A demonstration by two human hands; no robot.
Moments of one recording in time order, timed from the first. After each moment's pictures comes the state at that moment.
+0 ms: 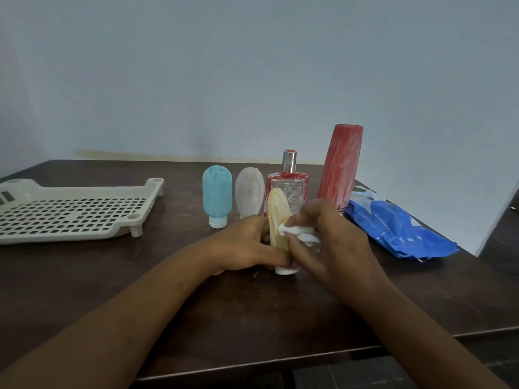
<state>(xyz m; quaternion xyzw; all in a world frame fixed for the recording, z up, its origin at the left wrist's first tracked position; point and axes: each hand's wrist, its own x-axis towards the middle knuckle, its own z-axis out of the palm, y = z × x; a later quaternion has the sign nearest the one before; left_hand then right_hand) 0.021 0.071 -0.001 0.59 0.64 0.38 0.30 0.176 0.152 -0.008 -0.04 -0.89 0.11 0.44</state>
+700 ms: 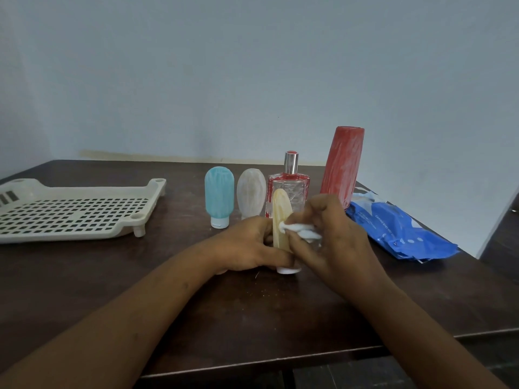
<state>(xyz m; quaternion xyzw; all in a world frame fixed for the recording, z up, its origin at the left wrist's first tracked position) 0.022 0.072 -0.003 0.60 0.63 0.38 0.30 0.173 0.153 -0.006 -0.03 -0.88 0.13 0.45</state>
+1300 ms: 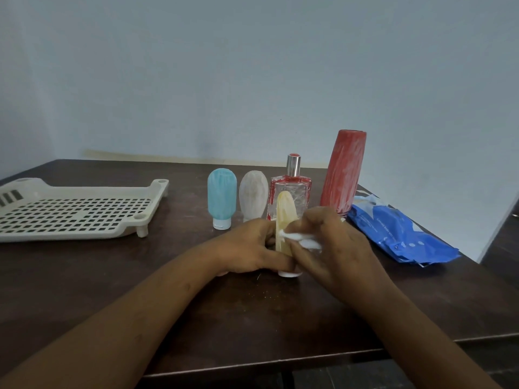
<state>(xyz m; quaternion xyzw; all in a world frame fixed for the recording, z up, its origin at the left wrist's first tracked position) 0.021 0.072 -0.002 0.60 0.63 0.39 0.30 0.177 0.153 -0.008 -0.01 -0.90 0.09 0.43</state>
